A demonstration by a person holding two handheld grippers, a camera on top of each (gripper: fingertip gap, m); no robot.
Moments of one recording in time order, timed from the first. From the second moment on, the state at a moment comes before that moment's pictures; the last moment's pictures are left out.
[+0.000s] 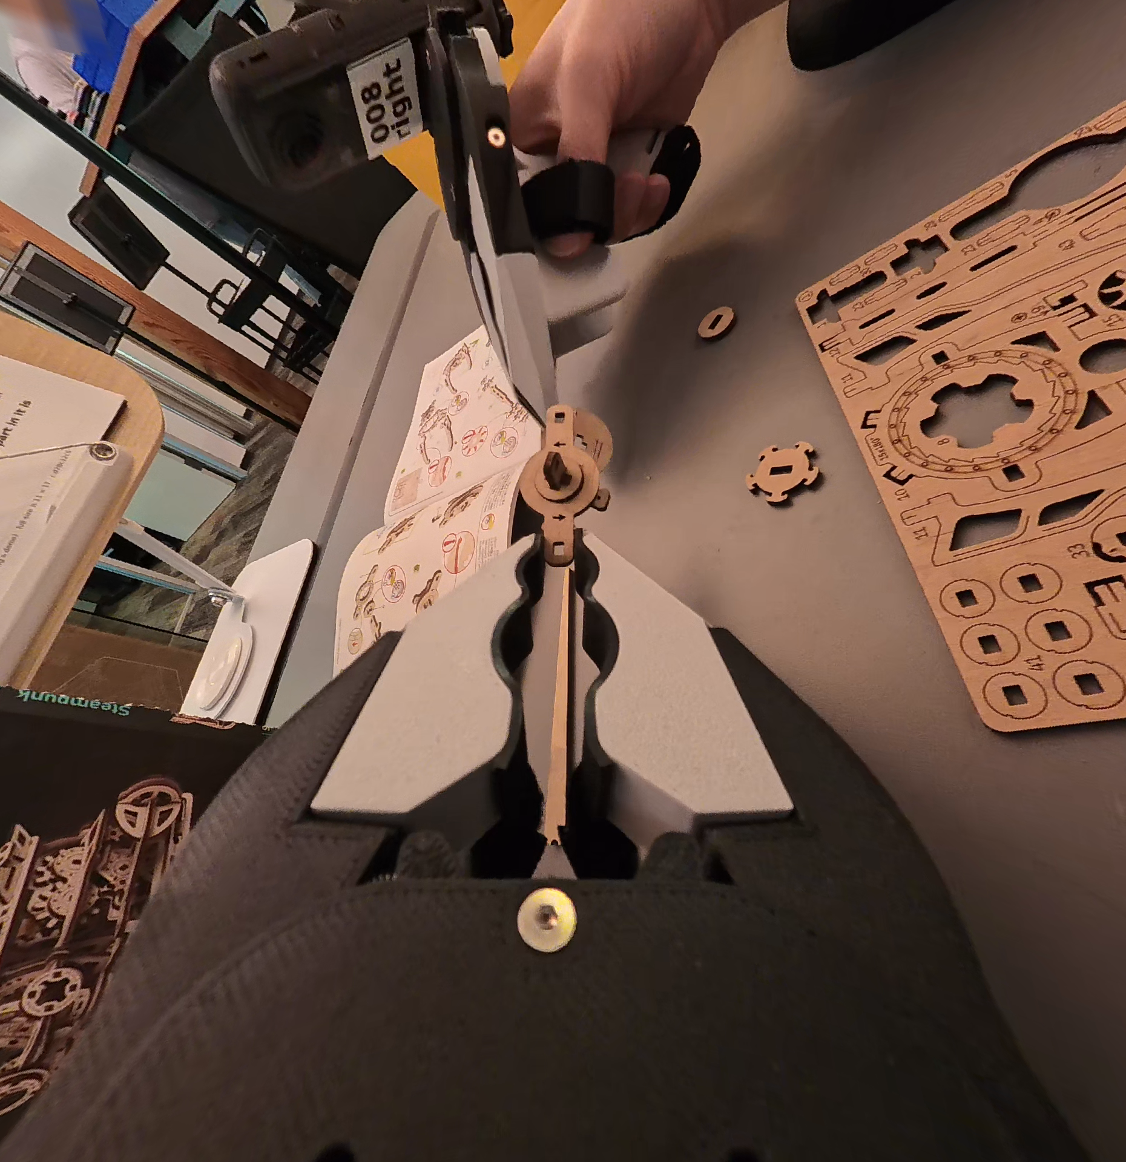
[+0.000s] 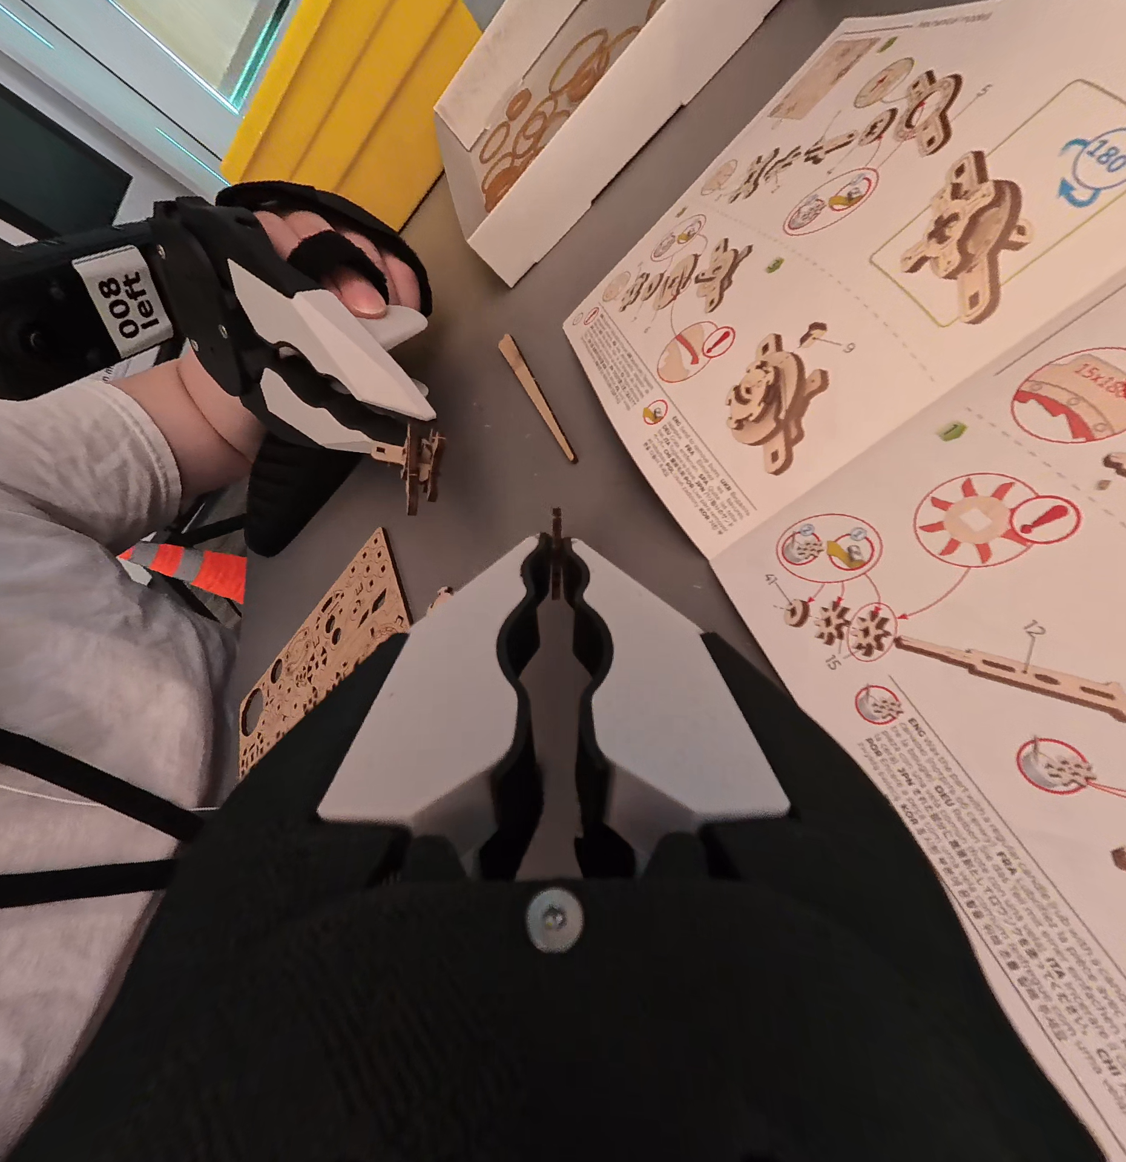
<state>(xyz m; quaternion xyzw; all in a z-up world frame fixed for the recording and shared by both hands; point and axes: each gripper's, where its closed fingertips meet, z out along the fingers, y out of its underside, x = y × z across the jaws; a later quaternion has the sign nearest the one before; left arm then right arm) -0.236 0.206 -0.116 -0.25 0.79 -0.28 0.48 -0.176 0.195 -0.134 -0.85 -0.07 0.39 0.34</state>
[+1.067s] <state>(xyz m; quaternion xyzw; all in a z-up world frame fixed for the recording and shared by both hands) -0.237 0.205 -0.120 -0.25 0.80 -0.28 0.47 -0.176 0.194 -0.143 -0.86 -0.07 0.38 0.33</state>
